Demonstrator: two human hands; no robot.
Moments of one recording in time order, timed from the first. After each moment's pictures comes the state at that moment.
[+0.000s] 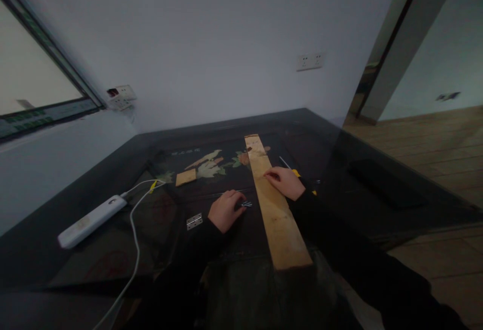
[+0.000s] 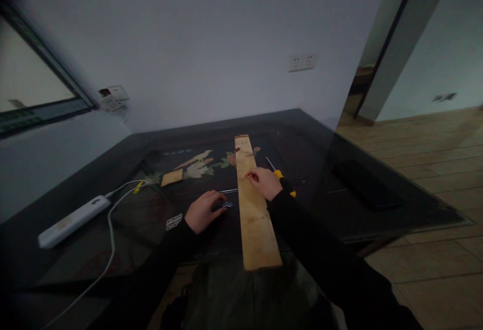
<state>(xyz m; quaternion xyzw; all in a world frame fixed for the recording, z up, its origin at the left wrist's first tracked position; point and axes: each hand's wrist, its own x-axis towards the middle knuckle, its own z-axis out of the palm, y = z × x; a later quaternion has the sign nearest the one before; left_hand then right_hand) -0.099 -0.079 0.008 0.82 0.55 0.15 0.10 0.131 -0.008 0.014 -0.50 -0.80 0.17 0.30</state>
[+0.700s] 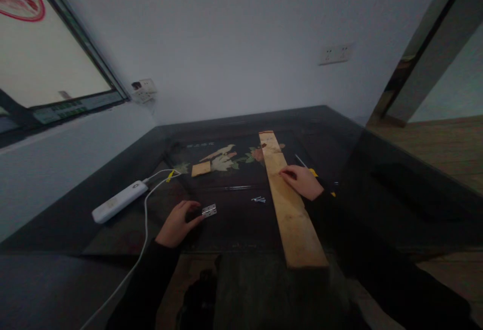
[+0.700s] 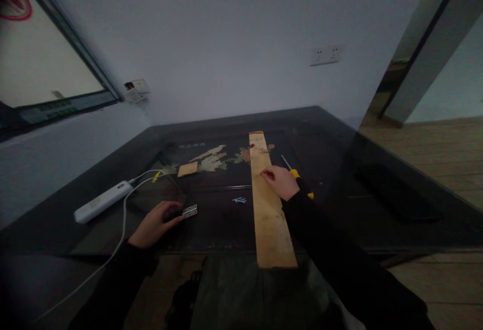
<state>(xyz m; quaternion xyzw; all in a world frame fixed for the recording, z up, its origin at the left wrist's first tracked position) -0.254 -0.140 -0.003 0.69 0.67 0.23 0.13 0.127 -0.006 0.010 -0.50 -0.80 0.17 0.29</state>
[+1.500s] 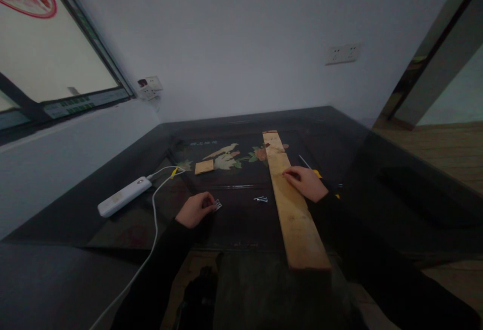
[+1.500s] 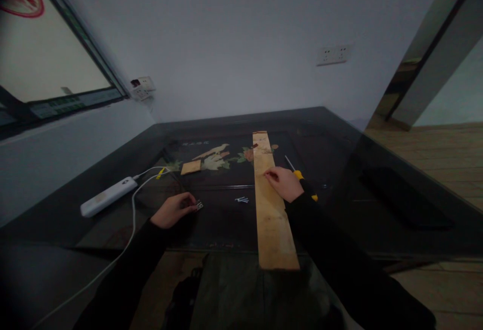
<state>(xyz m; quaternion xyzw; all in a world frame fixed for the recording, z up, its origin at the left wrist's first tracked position) -0.226 -0.108 0.006 0.70 0.67 0.16 0.19 0.128 -0.007 0.011 -0.49 -0.81 0.18 0.29</state>
